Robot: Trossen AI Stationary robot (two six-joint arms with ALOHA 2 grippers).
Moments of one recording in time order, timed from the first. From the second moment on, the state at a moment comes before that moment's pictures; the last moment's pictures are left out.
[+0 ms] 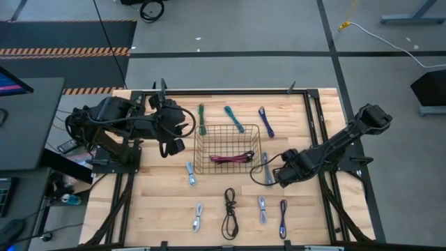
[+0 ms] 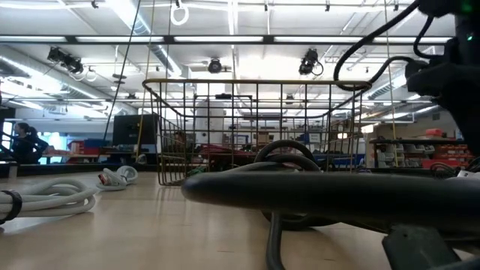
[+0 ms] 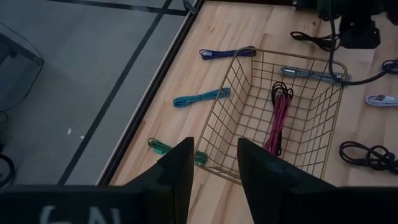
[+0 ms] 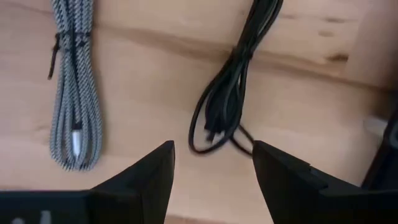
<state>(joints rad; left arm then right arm) -0.25 1.58 2.18 -1.57 -0.64 -0.39 0.49 1.39 0.77 -0.99 0.06 1.87</state>
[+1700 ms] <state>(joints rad) -0.25 1.58 2.18 -1.57 -0.64 -0.41 0.40 1.39 1.65 -1.00 0.43 0.79</state>
